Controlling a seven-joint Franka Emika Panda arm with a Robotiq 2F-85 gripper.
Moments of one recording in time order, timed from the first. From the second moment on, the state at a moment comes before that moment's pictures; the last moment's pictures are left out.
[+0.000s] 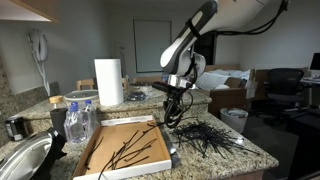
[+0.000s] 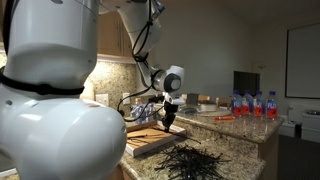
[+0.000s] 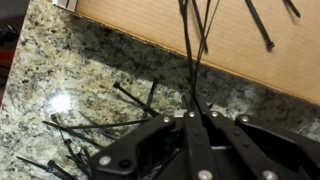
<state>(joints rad) 0.15 0.09 0.04 -2.29 0.31 2.39 1.42</state>
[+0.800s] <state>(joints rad) -0.02 -0.03 -0.07 -2.52 0.53 2.54 1.43</state>
